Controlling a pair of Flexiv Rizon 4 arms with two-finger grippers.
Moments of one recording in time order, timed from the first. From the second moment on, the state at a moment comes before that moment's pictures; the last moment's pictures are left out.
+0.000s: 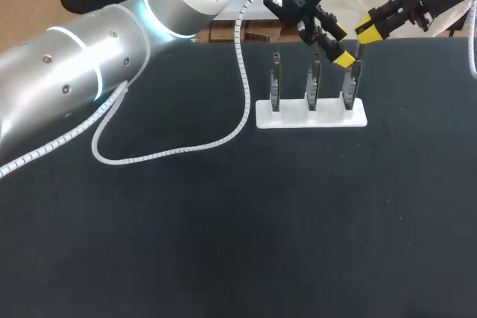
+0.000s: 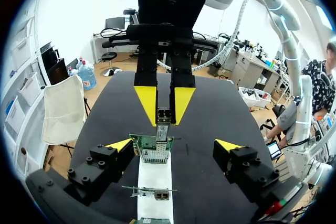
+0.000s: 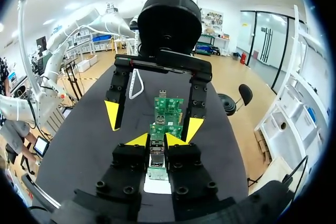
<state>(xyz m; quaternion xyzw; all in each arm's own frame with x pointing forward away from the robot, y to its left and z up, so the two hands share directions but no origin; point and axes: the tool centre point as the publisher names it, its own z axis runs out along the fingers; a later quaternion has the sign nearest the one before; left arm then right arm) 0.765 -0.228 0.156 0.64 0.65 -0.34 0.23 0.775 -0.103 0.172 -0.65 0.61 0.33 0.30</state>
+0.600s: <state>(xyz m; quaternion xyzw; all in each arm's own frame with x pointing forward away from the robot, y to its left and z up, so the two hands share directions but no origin) 0.765 -0.228 0.156 0.64 0.65 -0.34 0.23 0.779 -0.102 0.173 -0.65 0.61 0.32 0.31</state>
